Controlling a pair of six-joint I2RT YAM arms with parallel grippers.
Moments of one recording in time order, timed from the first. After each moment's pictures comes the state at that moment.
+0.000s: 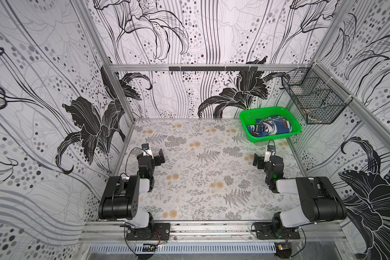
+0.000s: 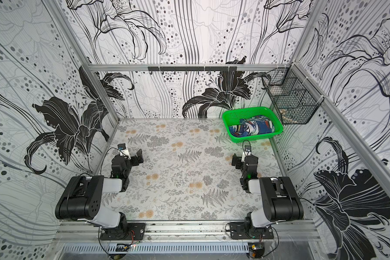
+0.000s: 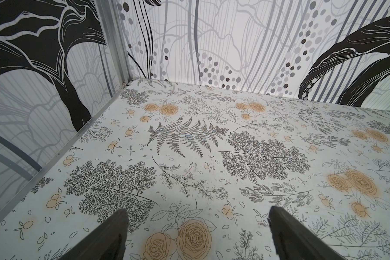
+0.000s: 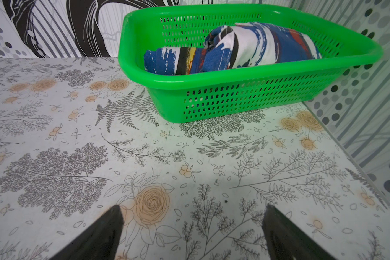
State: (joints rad) left arm 0.08 1.53 0.35 0.90 -0.08 -0.13; right arm 0.04 1.49 0.33 0.80 0.13 0.01
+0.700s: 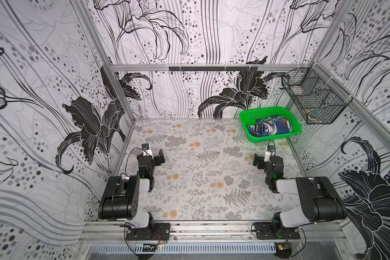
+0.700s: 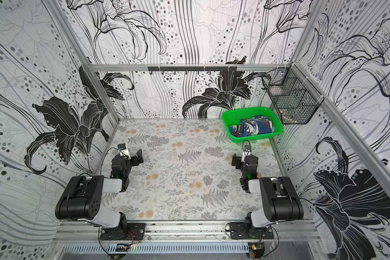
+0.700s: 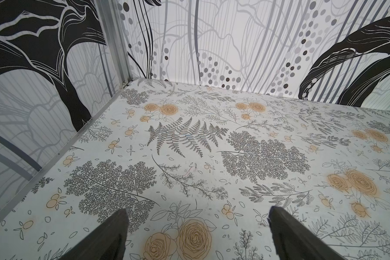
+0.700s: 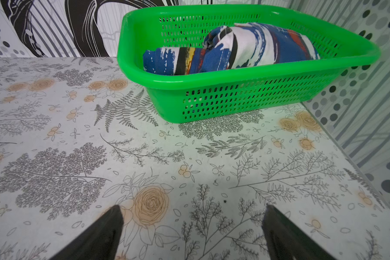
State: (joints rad) left arm 0.08 1.53 0.35 0.90 -0.08 -0.13; right arm 0.04 1.49 0.33 0.80 0.13 0.01
